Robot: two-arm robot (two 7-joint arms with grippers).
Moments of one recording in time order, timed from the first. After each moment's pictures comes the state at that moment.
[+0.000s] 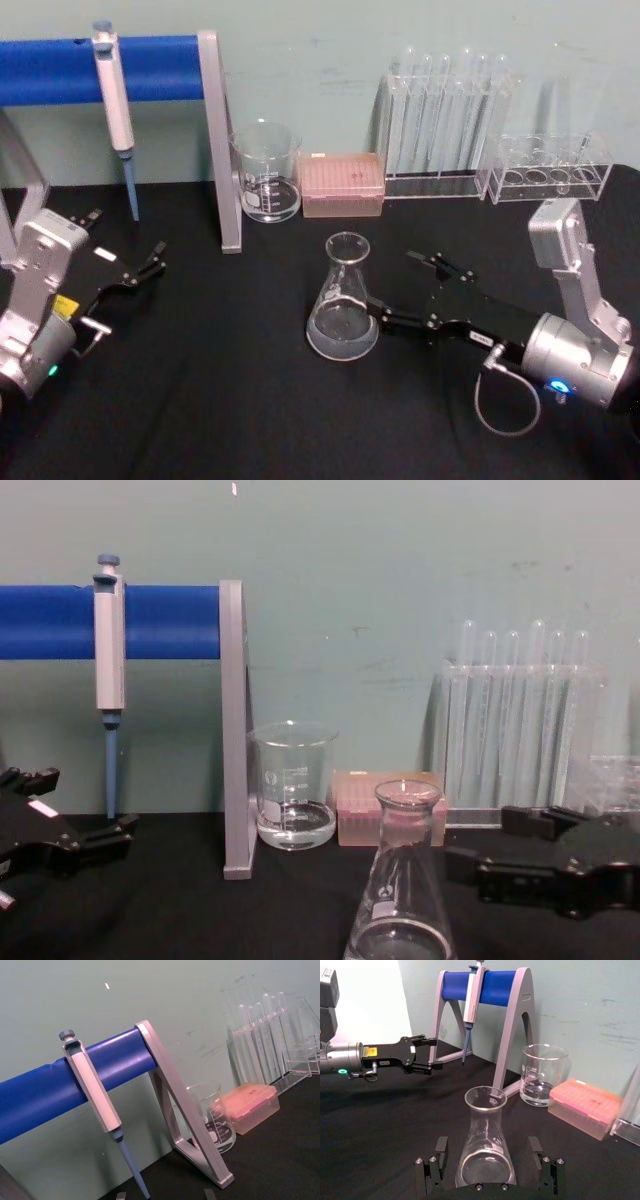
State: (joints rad) left arm -0.20 0.60 0.45 -1.41 -0.25 -0.12 0.03; right arm 0.17 0.56 -0.43 -1.56 0.50 0.02 0.53
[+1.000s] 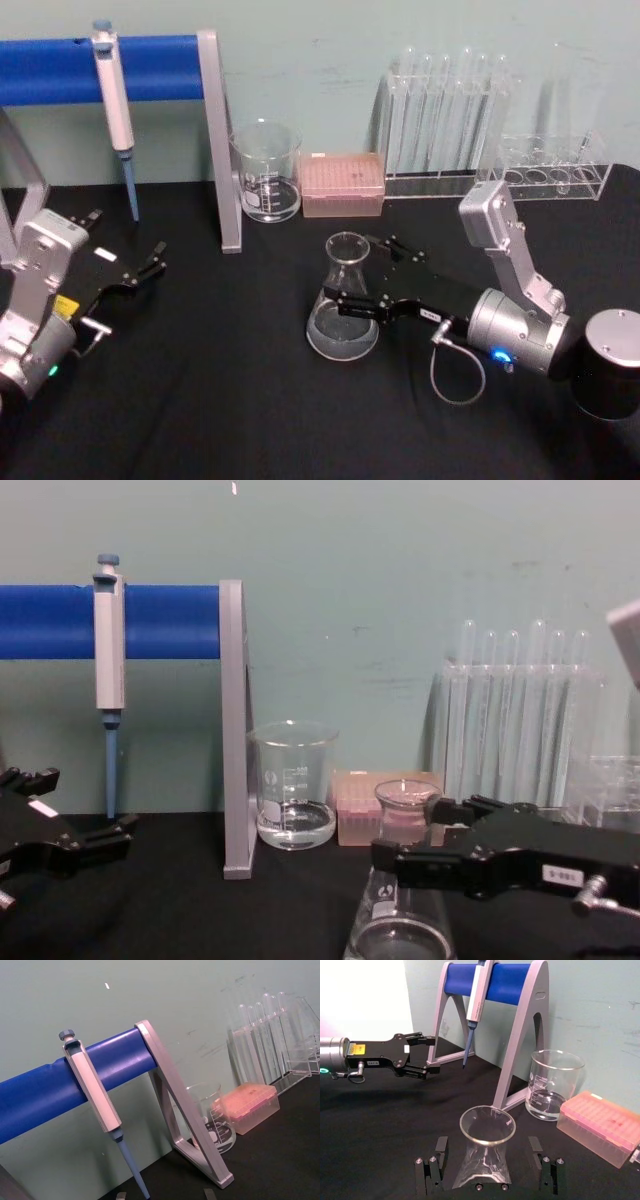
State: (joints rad) left arm -0.20 0.60 0.45 -1.41 -0.25 -0.12 0.03; right arm 0.32 0.43 -0.50 -1.38 0.41 0.00 0.55
